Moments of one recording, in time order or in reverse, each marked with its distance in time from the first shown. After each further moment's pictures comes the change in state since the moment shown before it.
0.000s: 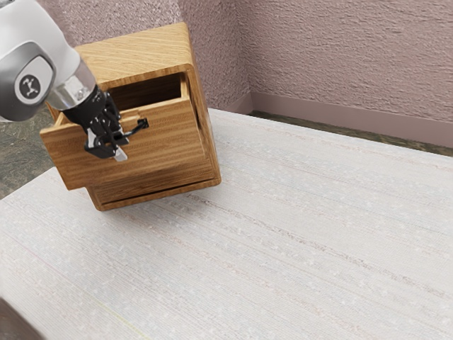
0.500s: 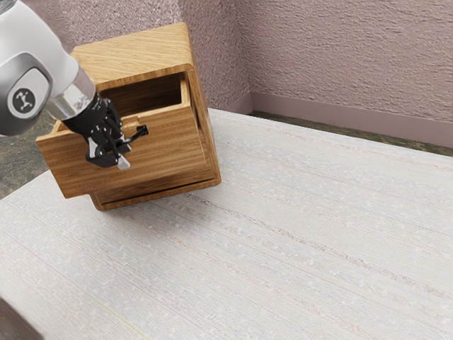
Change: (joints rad) arm -0.039 -0.074 0.005 -0.092 0.002 0.037 -0.042
